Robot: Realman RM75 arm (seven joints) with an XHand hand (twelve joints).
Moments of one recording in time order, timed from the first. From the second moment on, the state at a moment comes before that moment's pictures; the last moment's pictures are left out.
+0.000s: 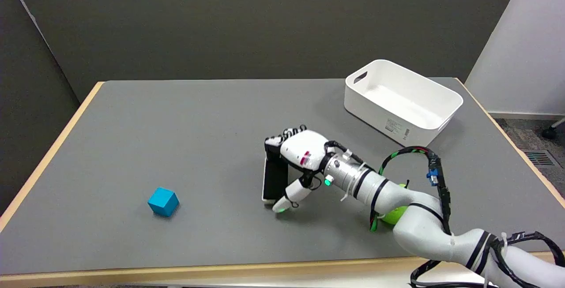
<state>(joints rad) 0.09 -1.05 -2.06 1.54 0.28 0.09 0.33</state>
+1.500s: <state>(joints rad) 0.24 -0.92 -1.44 1.31 0.43 0.09 0.05</state>
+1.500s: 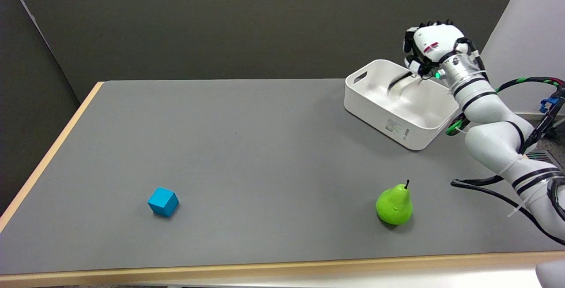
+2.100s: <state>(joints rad) 0.28 -0.87 -1.61 1.21 0.61 0.20 0.04</state>
